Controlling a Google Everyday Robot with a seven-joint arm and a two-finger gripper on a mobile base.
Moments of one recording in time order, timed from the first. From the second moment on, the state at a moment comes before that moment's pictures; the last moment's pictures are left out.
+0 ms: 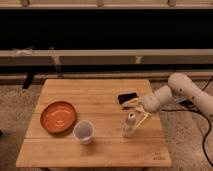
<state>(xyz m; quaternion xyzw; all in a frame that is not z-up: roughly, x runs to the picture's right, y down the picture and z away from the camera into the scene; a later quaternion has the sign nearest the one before) 0.121 0.130 0.675 -0.36 -0.49 0.06 0.79</state>
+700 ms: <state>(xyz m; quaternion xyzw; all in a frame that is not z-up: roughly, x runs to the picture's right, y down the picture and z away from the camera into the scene) 0.139 0.126 0.681 -0.35 -0.48 0.05 0.80</state>
